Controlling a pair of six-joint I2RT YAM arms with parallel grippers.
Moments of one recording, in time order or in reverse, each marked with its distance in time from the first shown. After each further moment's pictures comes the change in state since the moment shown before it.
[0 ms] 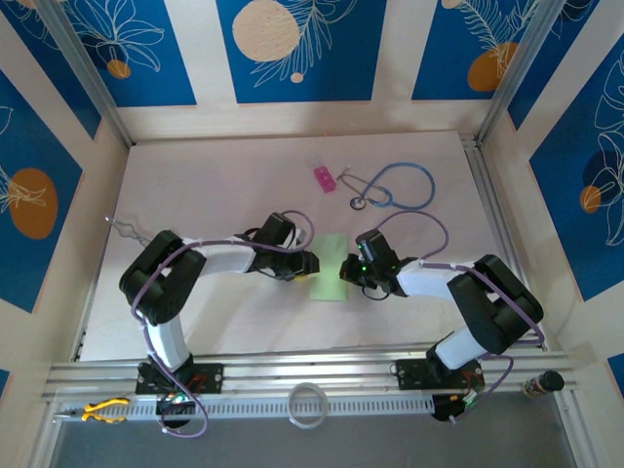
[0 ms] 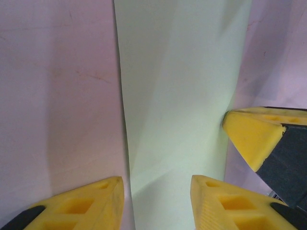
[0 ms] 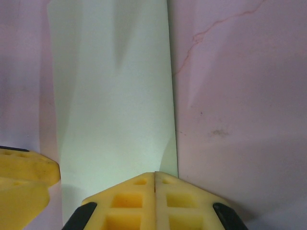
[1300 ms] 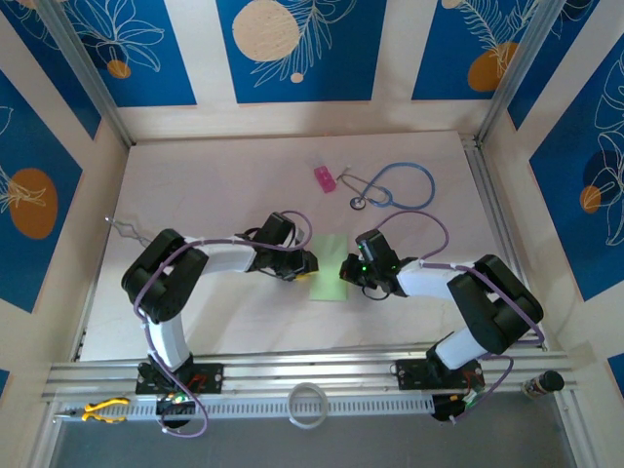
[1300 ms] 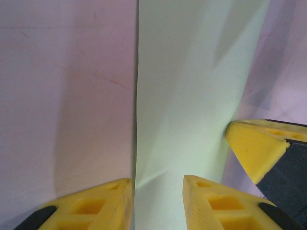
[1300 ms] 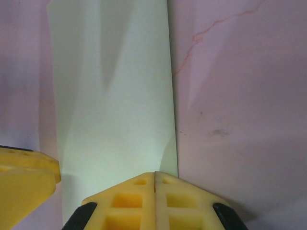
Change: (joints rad) left arm 0.005 0.017 -0.001 0.021 0.005 -0.088; right arm 0.000 0.000 0.000 0.000 -0.002 0.000
